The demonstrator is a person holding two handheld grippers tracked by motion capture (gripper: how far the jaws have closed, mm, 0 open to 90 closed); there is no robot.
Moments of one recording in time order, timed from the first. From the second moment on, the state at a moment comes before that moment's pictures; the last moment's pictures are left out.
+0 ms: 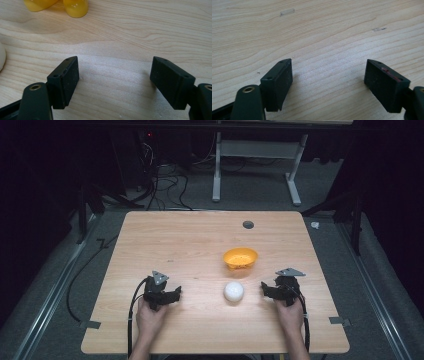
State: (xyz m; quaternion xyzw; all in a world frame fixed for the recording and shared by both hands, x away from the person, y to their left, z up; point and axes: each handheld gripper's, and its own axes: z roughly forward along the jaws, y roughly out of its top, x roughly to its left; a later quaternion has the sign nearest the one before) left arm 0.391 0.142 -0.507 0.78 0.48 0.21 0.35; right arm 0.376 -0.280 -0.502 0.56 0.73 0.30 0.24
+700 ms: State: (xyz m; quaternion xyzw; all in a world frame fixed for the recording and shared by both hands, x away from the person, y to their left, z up) left arm 0.391 0.142 -0.507 0.78 0.48 0.21 0.35; right arm 0.375 -0.279 -0.502 0.56 0.73 0.30 0.24
